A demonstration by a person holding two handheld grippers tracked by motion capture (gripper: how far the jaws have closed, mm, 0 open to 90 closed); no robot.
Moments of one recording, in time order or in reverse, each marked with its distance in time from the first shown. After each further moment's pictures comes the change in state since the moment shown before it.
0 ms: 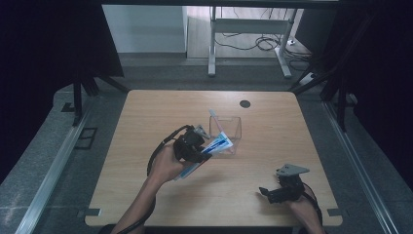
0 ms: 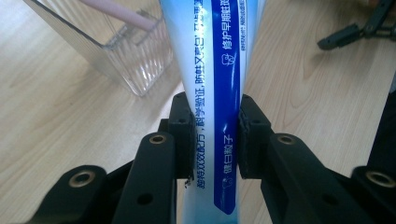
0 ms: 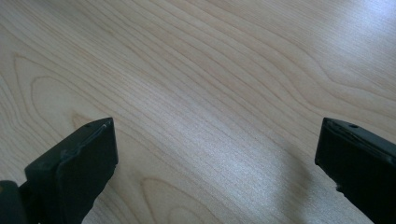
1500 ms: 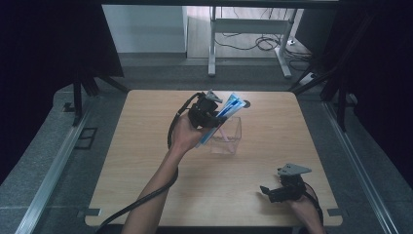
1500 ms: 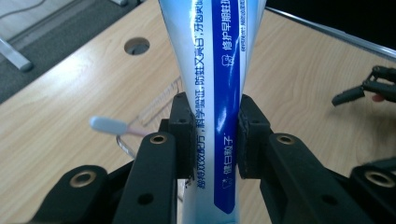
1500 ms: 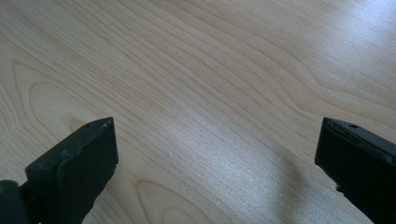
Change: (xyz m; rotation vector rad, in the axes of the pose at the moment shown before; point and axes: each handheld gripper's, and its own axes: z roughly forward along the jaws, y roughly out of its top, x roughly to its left) left arm 0.037 0.082 0.001 -0.218 0.119 -0.033; right arm -0.002 0.000 -0.003 -0.027 -0.008 0.001
